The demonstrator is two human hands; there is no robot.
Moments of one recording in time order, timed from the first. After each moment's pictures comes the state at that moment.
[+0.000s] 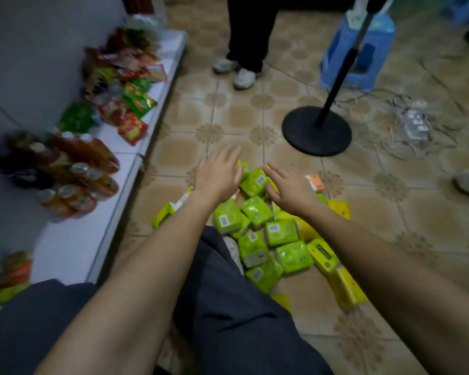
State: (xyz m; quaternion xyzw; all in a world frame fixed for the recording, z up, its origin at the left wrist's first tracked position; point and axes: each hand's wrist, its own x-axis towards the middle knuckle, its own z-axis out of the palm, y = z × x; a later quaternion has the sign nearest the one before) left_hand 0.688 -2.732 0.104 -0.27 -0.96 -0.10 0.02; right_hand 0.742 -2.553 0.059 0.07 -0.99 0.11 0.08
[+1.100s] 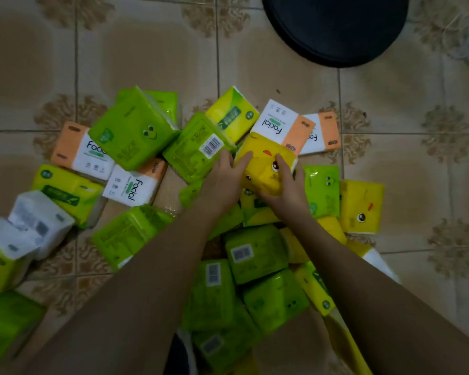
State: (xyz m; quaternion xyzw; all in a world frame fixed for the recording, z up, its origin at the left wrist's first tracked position) left_hand 0.528 -2.517 -0.282 -0.28 -0.90 -0.20 -0.28; right_hand 0.608 -2.386 -0.287 -0.32 -0.86 0.38 -0.11
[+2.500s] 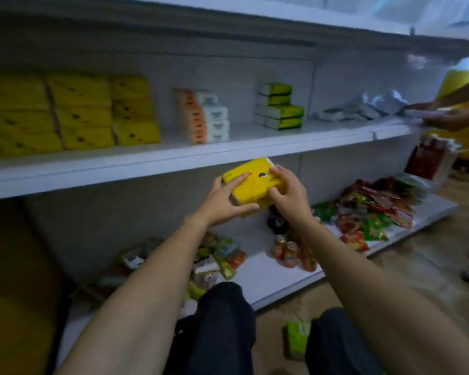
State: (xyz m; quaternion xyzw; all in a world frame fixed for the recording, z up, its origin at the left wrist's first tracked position) left_hand 0.910 -3.084 0.302 0.20 -0.89 -0.35 0.21; right_hand 0.789 -2.961 0.302 0.43 -0.74 0.51 0.03
